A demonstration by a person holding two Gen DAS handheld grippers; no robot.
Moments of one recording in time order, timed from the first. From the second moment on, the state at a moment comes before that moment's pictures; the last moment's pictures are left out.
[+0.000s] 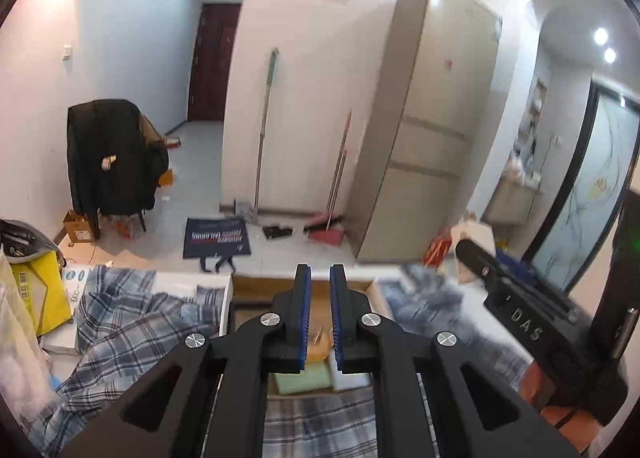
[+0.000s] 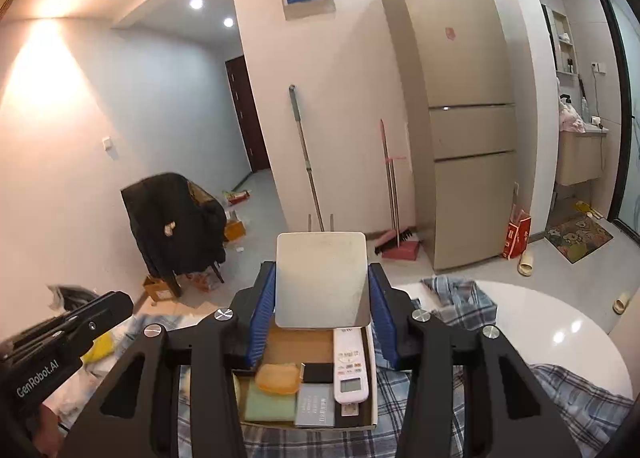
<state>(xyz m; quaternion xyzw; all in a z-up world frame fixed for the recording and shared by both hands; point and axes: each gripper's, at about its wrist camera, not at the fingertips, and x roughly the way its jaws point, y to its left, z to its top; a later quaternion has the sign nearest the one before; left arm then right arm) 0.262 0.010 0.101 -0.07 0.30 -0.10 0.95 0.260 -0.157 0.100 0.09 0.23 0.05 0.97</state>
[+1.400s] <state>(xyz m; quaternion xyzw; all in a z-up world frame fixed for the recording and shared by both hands) 0.291 0.046 0.060 -0.11 0.25 -0.03 0.96 0.328 -0.117 -0.055 0.08 0.49 0.14 0.86</state>
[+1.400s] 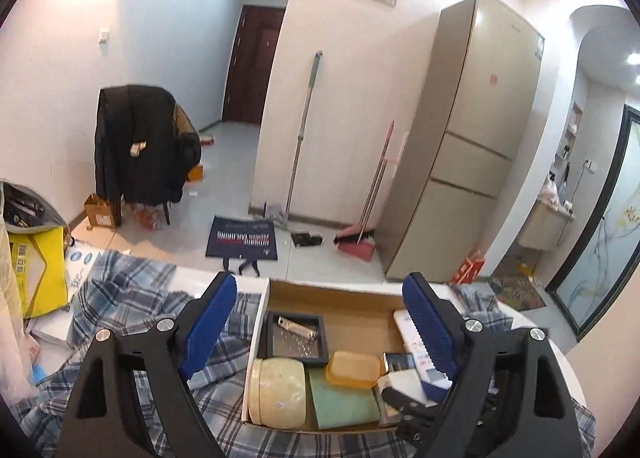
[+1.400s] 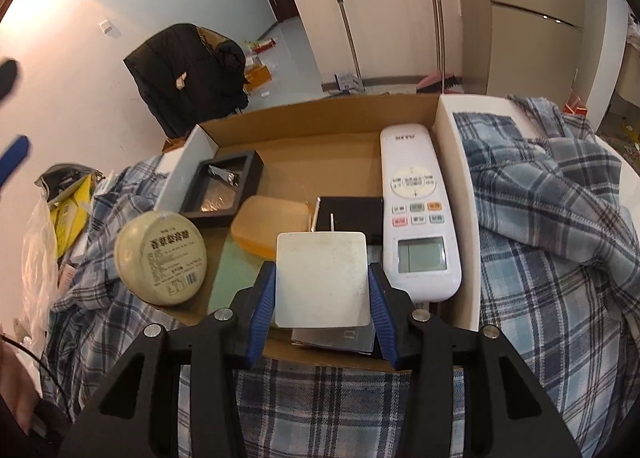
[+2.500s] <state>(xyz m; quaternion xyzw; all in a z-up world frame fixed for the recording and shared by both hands) 0.144 0.032 0.170 -0.06 -0.03 -0.02 1.00 0.185 -0.170 0.164 0.02 0.05 0.03 1.00</state>
